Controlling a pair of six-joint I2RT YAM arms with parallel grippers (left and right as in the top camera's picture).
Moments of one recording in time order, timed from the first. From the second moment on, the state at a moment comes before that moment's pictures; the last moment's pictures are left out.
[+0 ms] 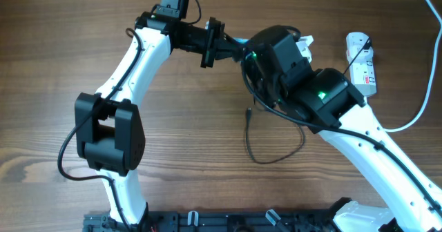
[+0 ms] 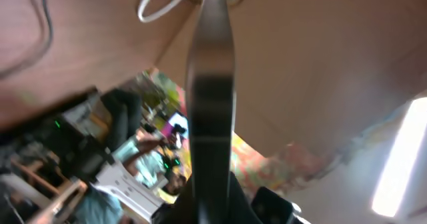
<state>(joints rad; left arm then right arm) -0.26 2.04 1.71 -0.76 1.35 -1.14 0.67 1.45 1.54 -0.96 0.17 1.42</state>
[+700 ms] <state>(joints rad) -0.20 2.04 1.71 -1.04 0.37 -0.85 0.64 1.49 1.14 -0.86 -0.03 0.85</state>
